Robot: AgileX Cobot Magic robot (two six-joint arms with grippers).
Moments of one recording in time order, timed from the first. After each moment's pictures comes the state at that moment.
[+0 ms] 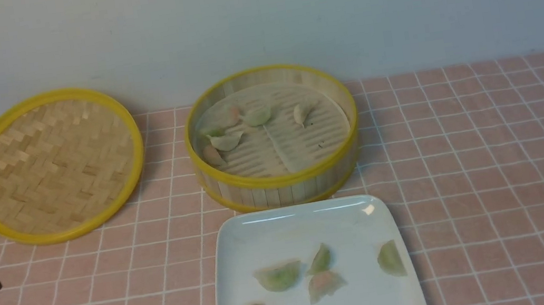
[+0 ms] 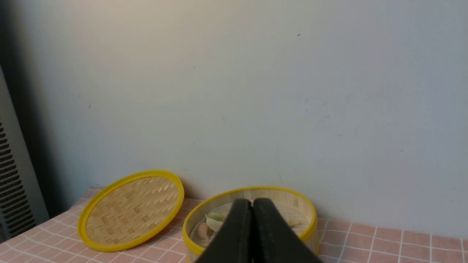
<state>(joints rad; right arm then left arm) 0.56 -0.02 -0.41 -0.22 0.48 0.37 -0.56 0.24 -0.45 0.19 0.41 -0.20</state>
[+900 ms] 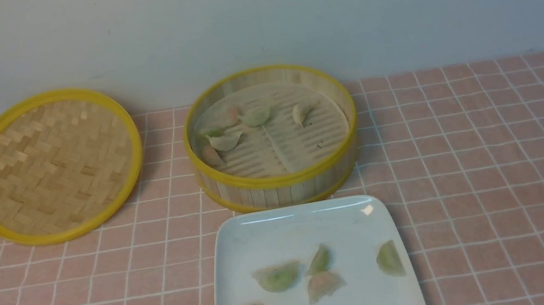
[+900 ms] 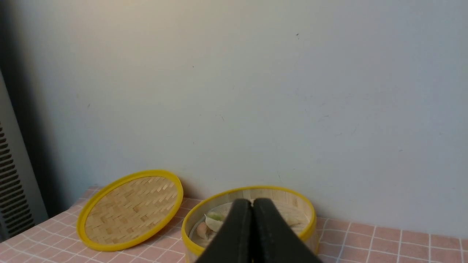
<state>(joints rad) 0.56 -0.02 -0.41 -0.22 0.48 0.37 -0.05 -0.01 0.03 -0.07 0.38 0.00</state>
